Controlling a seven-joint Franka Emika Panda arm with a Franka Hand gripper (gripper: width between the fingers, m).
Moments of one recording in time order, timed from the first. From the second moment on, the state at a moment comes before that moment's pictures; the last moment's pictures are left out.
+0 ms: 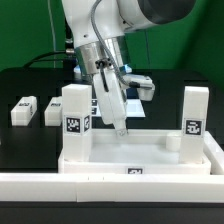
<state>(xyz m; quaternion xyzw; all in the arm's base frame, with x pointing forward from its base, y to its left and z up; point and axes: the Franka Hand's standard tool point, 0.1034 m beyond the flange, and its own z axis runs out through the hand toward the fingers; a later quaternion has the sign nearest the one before) 0.516 0.006 0.015 -0.67 0.73 0.02 0.16</state>
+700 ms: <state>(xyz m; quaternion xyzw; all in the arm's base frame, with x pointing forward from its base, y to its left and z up) 0.514 -0.004 0.015 -0.70 0.70 0.01 0.16</state>
